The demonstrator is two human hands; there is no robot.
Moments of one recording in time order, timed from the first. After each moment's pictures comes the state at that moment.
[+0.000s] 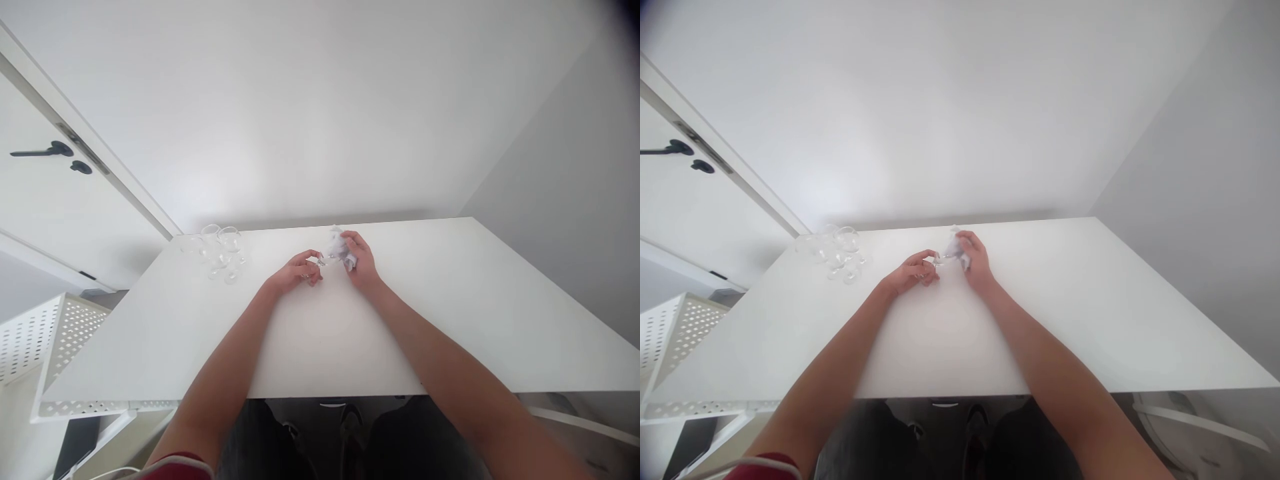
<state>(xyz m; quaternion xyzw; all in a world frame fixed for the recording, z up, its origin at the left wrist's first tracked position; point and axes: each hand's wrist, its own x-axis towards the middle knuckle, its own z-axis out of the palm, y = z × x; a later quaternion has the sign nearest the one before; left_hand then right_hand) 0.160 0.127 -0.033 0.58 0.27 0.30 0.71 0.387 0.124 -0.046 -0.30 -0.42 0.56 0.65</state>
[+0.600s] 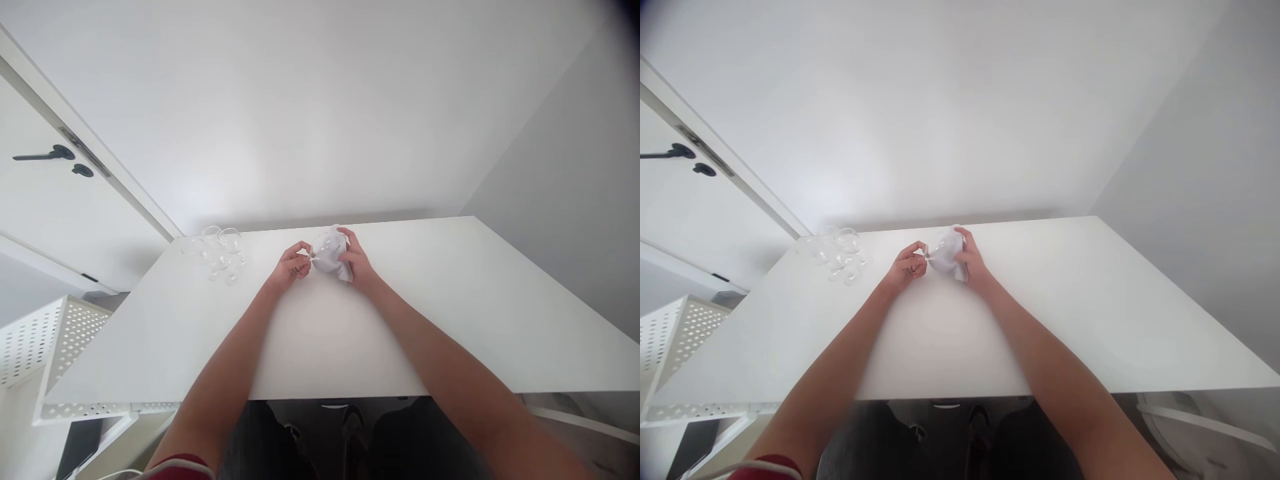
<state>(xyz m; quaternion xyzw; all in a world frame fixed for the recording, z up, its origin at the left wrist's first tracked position) 0.158 0.131 -0.035 0.58 0.30 0.41 0.64 0.383 0.121 -0.044 -0.32 -0.45 0.62 0.56</state>
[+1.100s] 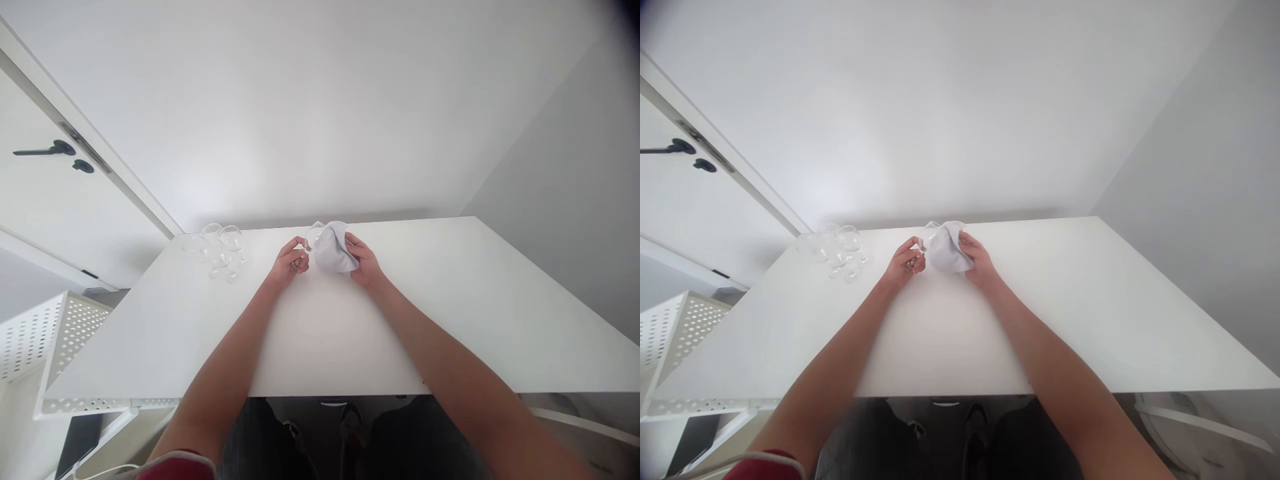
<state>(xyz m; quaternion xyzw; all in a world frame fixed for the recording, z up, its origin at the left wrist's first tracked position) 0.159 0.130 -0.031 0.54 0.31 0.45 0.64 0.393 0.123 -0.038 -0.31 -0.40 0.65 0.57</state>
